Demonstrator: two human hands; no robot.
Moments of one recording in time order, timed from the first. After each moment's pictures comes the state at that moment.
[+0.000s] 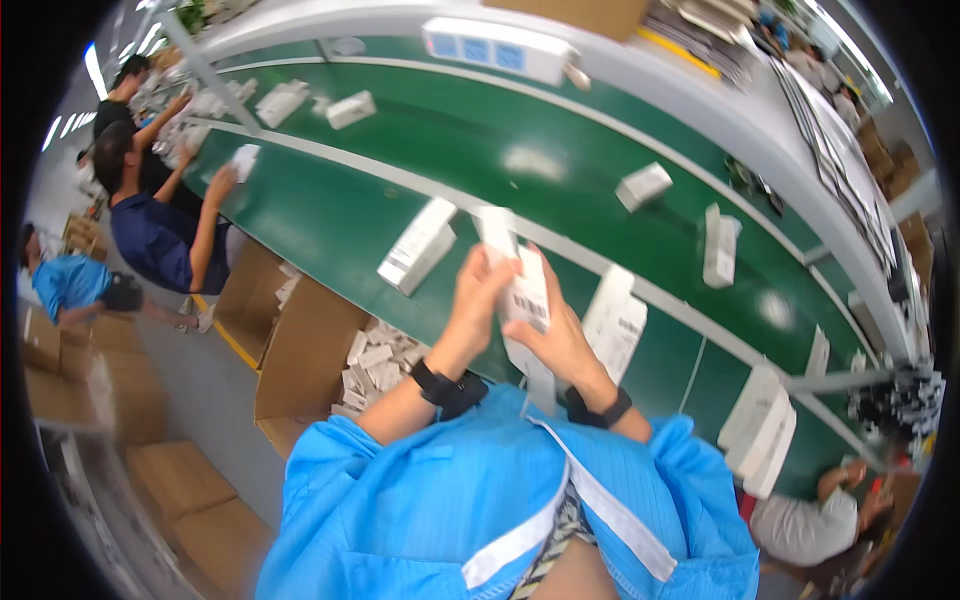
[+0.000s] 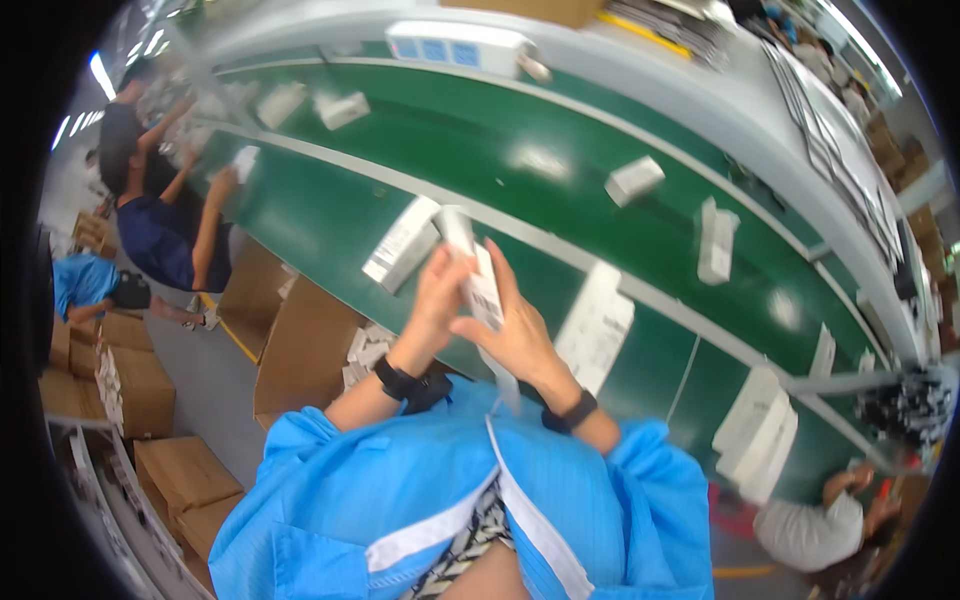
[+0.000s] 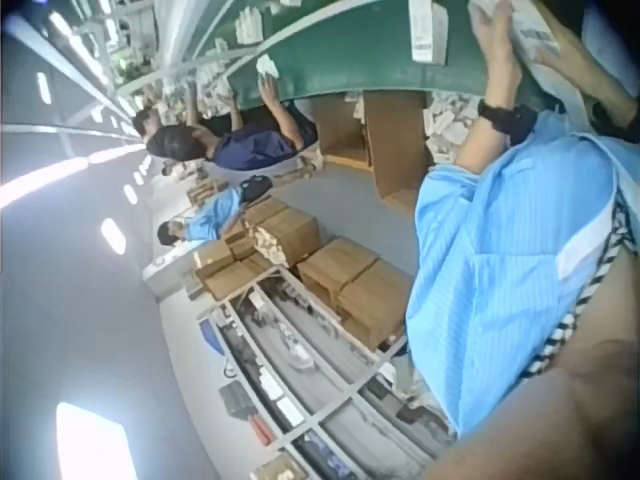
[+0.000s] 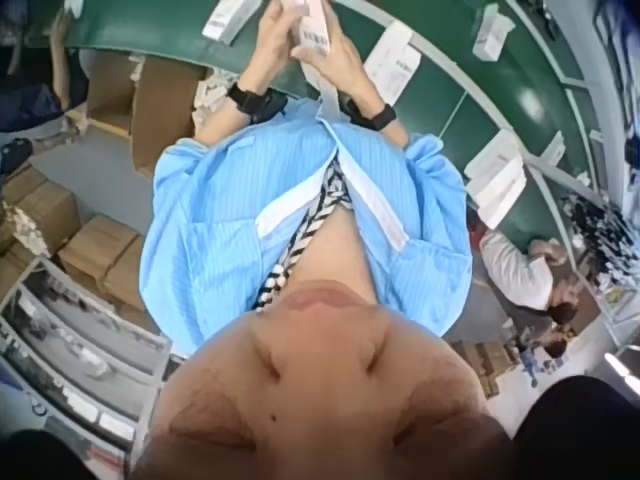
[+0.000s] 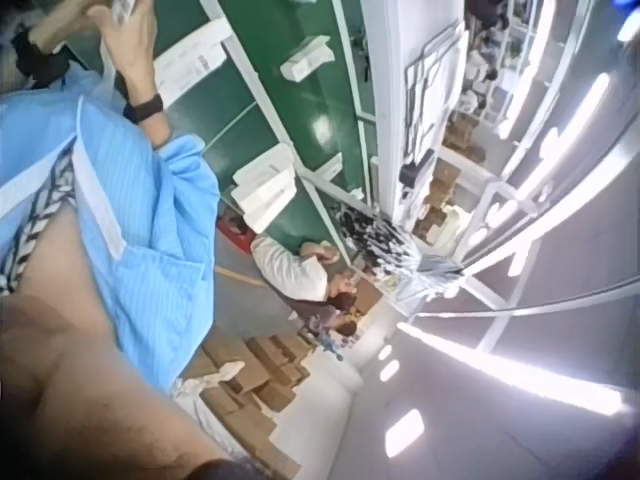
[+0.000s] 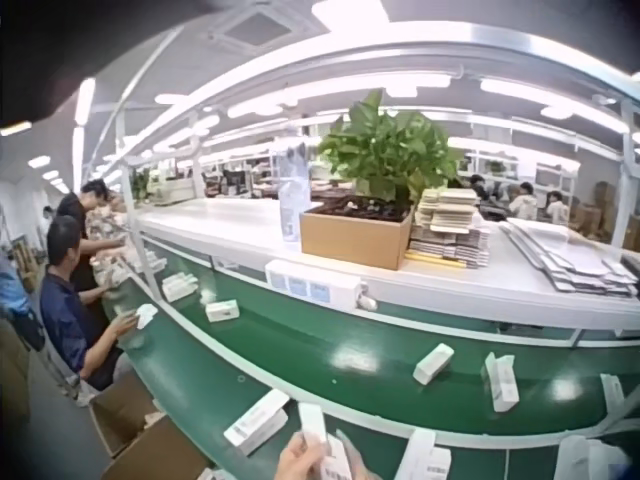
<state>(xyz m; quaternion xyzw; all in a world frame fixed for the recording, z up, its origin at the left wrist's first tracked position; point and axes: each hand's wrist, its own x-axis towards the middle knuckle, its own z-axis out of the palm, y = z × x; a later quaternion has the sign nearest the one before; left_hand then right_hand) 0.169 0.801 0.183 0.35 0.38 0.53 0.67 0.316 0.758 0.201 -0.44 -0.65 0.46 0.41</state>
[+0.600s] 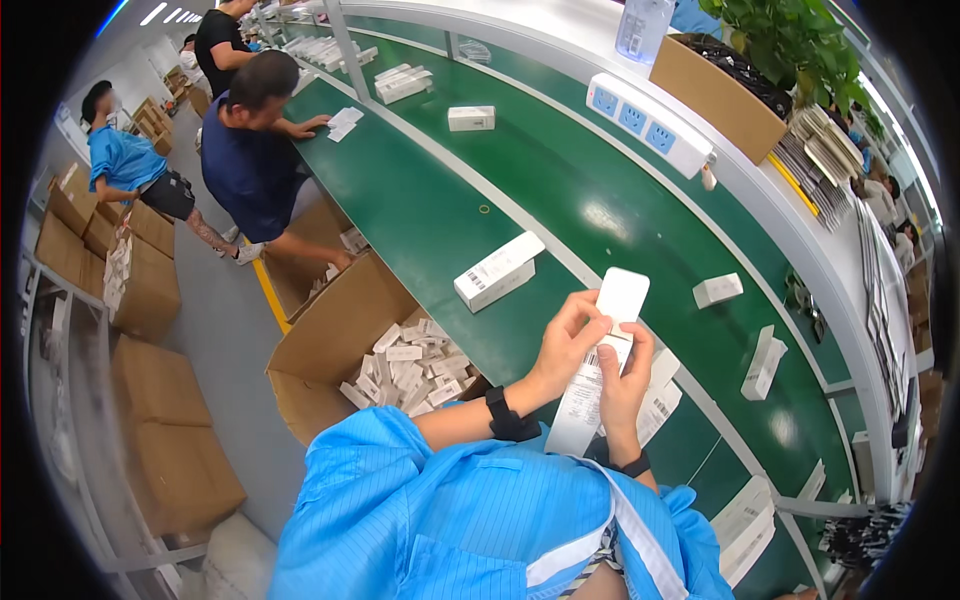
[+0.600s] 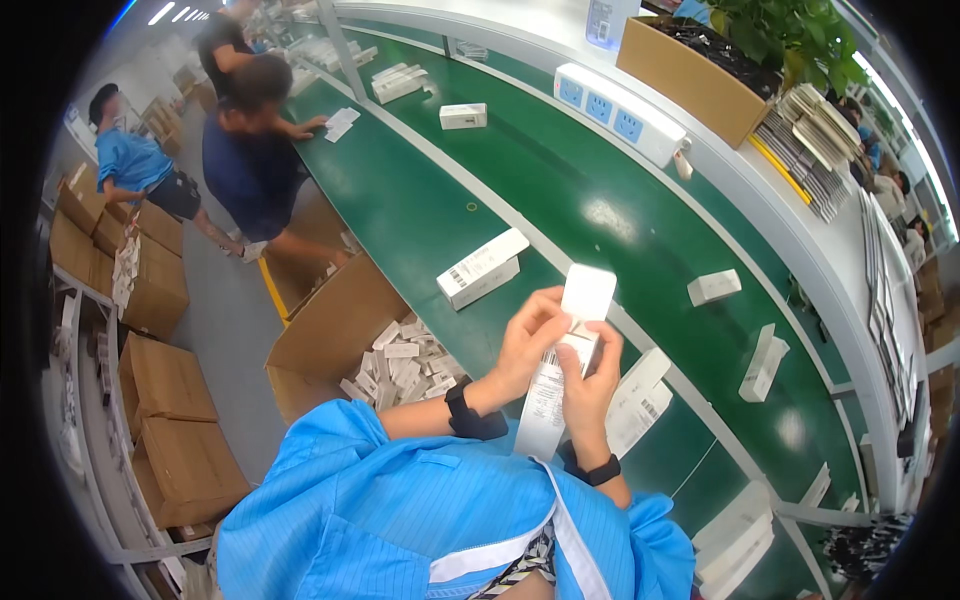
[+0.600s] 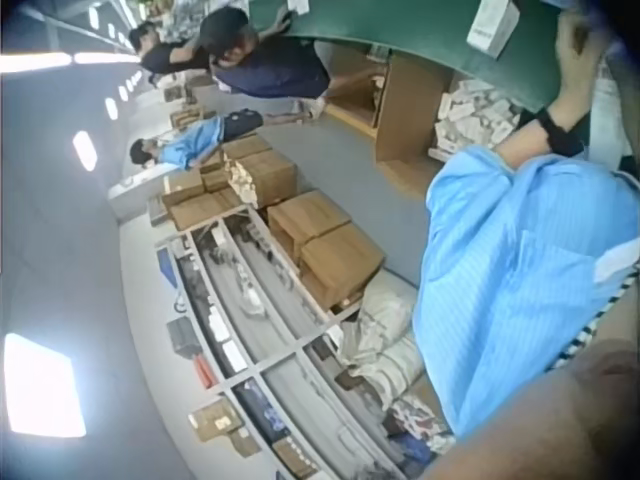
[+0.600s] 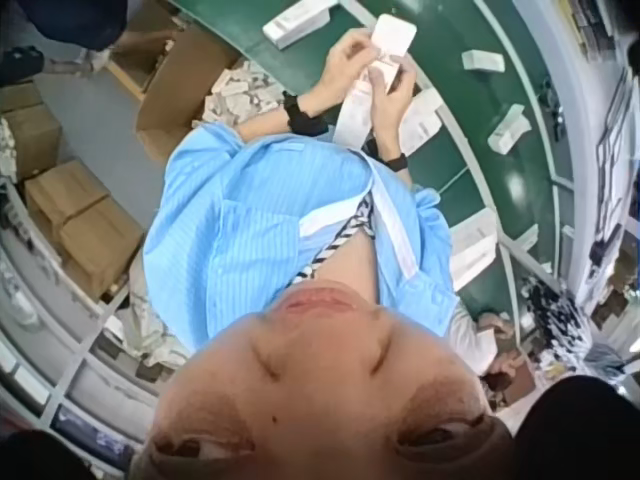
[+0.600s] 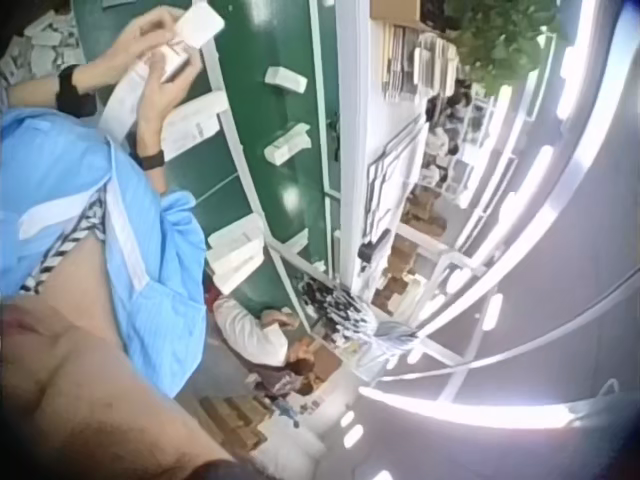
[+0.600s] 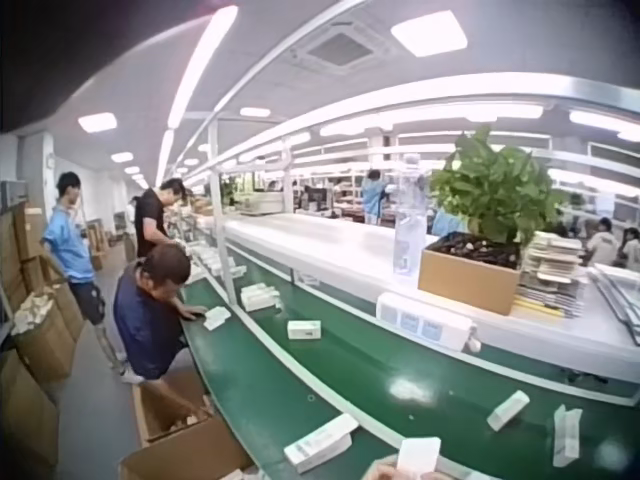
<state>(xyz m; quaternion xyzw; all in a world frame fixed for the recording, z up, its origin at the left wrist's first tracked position) 0.177 0.798 0.212 0.41 0.34 0.62 0.57 0.290 0.773 0.200 -0.46 -0.52 0.43 0.58</state>
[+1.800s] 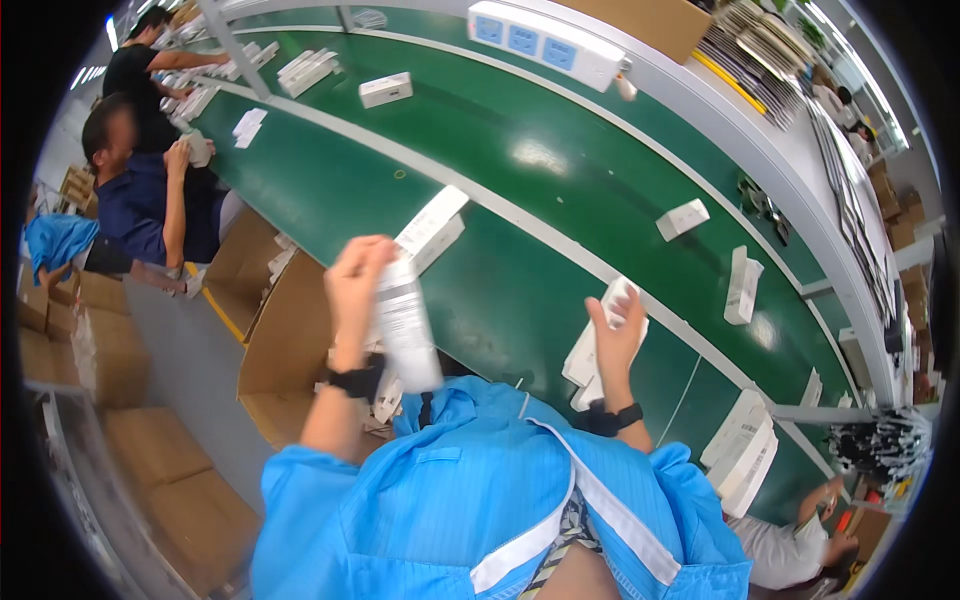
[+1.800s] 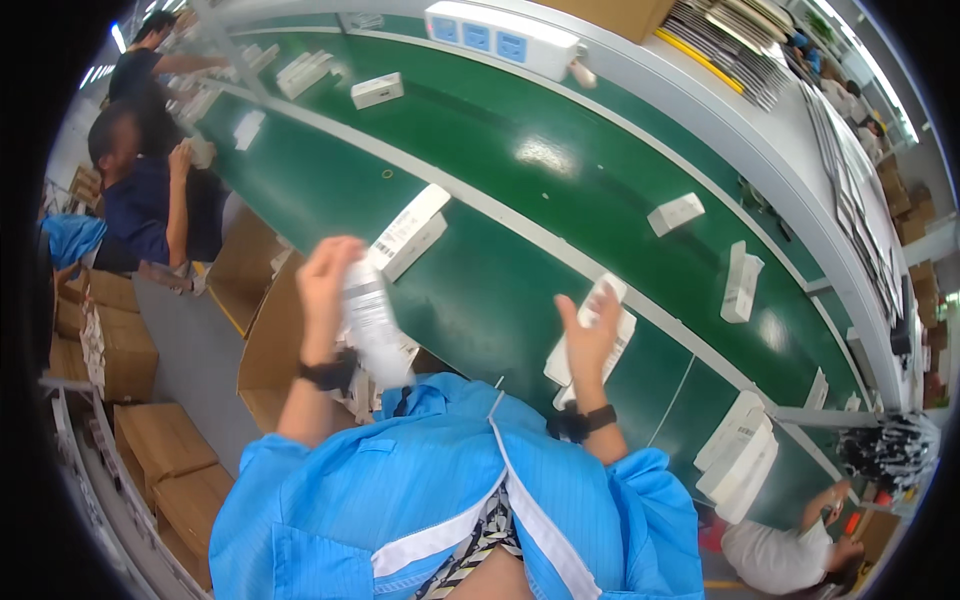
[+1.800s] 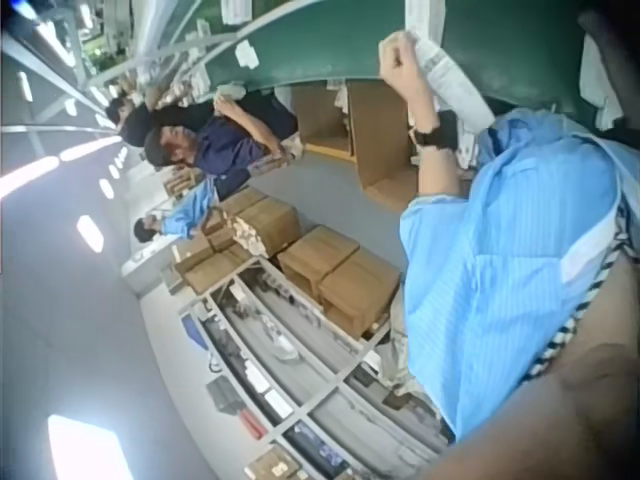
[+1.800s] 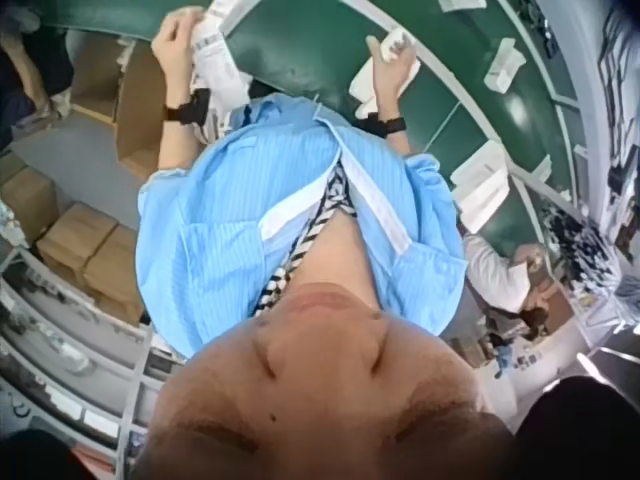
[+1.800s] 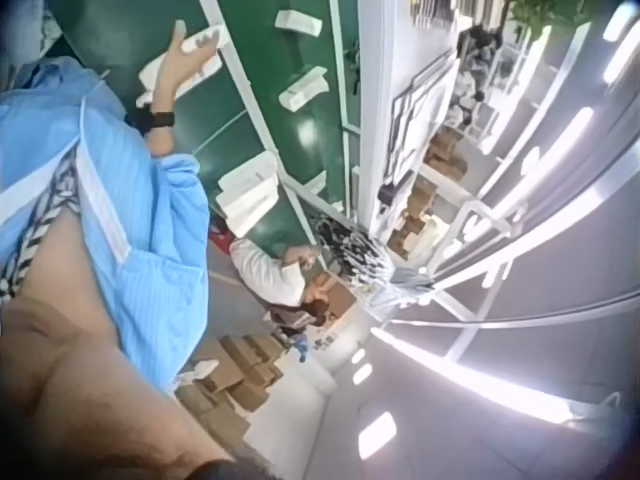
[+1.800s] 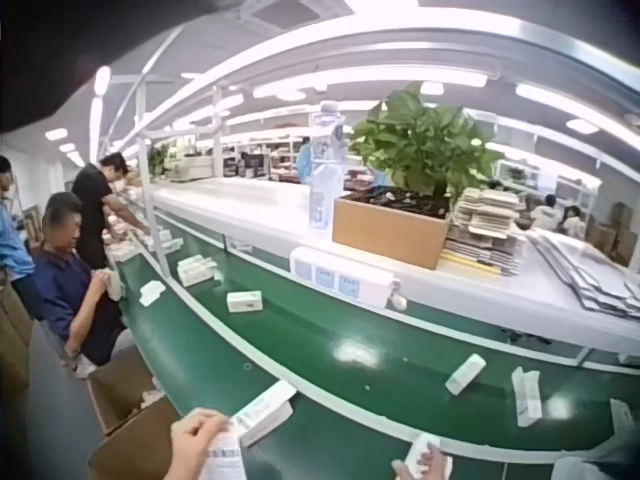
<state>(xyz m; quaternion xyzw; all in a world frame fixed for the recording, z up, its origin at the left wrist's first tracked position) 0.028 0.817 0.193 0.51 0.58 0.55 0.32 0.380 0.766 0.105 -0.72 -0.45 0.22 0.47</state>
